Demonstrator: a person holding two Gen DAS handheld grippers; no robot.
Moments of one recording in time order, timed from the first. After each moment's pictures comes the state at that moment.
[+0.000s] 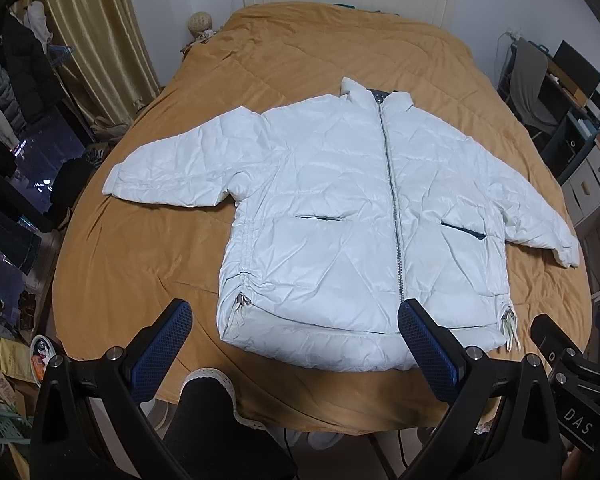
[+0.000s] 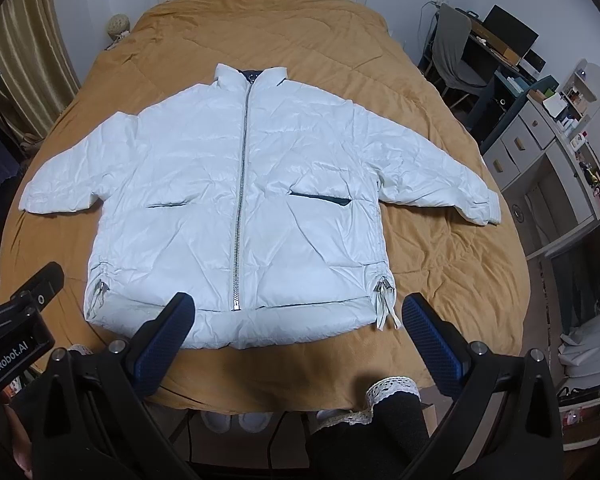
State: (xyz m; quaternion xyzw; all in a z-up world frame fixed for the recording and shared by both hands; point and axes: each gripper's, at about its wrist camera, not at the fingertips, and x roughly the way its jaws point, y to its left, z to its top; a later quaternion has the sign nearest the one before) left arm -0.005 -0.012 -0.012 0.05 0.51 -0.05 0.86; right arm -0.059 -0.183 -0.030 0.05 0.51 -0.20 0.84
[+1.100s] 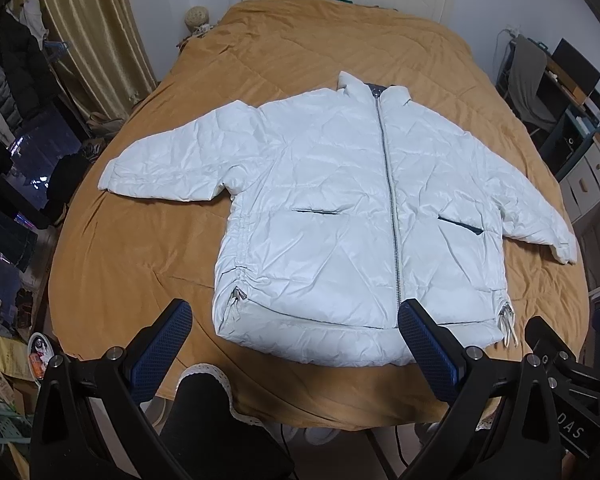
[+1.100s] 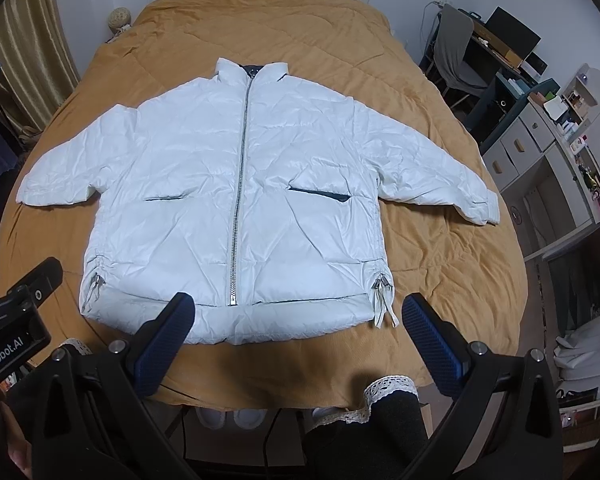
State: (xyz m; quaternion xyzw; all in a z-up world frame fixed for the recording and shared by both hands) left arm -0.008 -0.016 -0.017 0.05 0.52 -0.06 0.85; right arm -0.059 -0.181 -0.034 0.04 0.52 -0.20 0.83
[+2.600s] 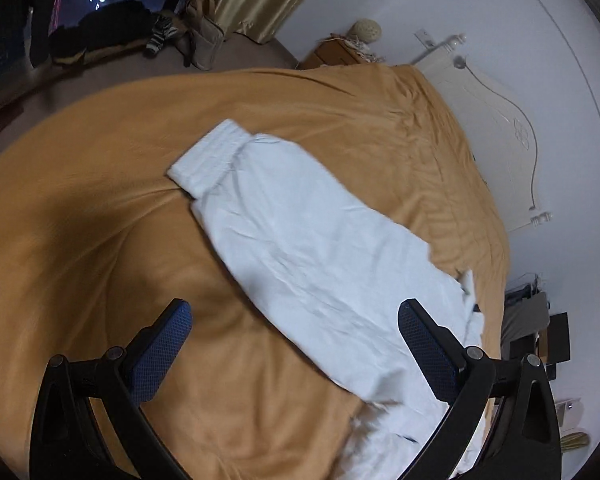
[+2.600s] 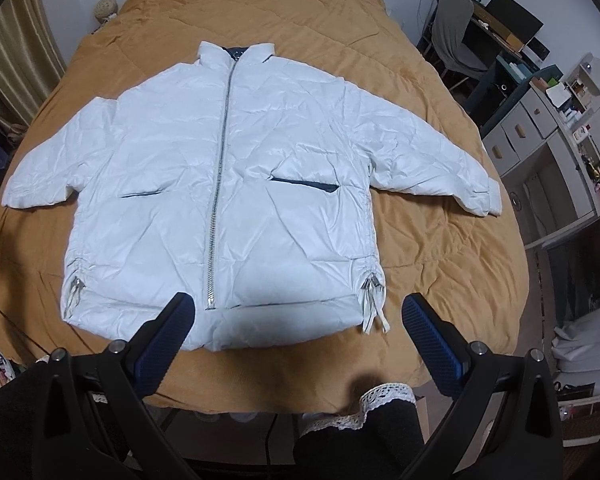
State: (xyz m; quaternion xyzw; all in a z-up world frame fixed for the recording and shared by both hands) left arm 0.249 0.389 -0.196 -0.36 0.45 0.01 0.82; right arm -0.024 -0.220 -0.055 0.03 0.55 -0.21 0.81
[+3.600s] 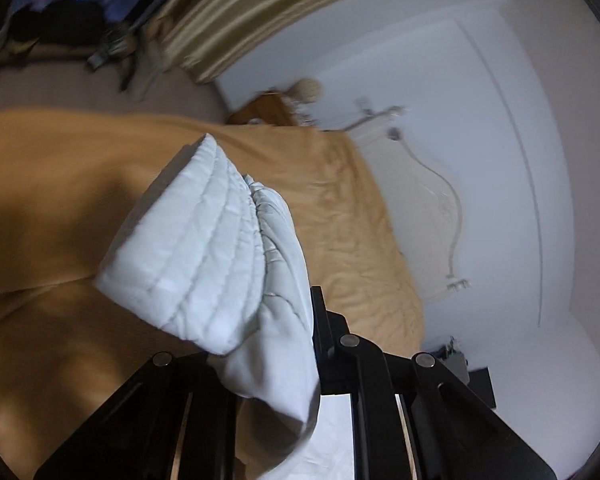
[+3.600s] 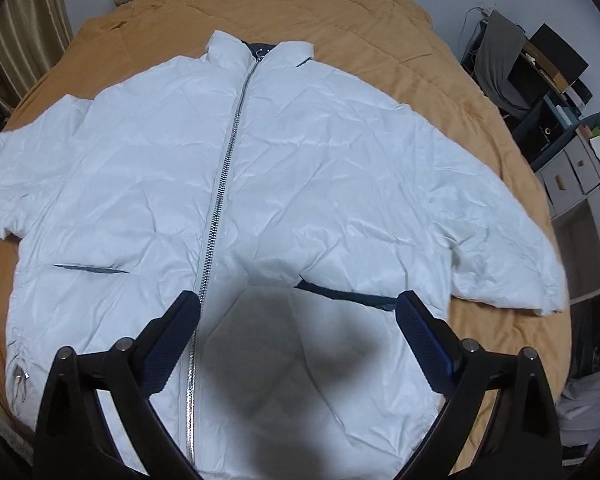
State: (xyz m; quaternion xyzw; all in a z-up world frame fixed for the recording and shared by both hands) left arm 0.320 0.400 -0.177 -0.46 0.28 -0.09 0.84; right arm 0.147 -0.264 -0.194 0.00 0.53 -0.16 0.83
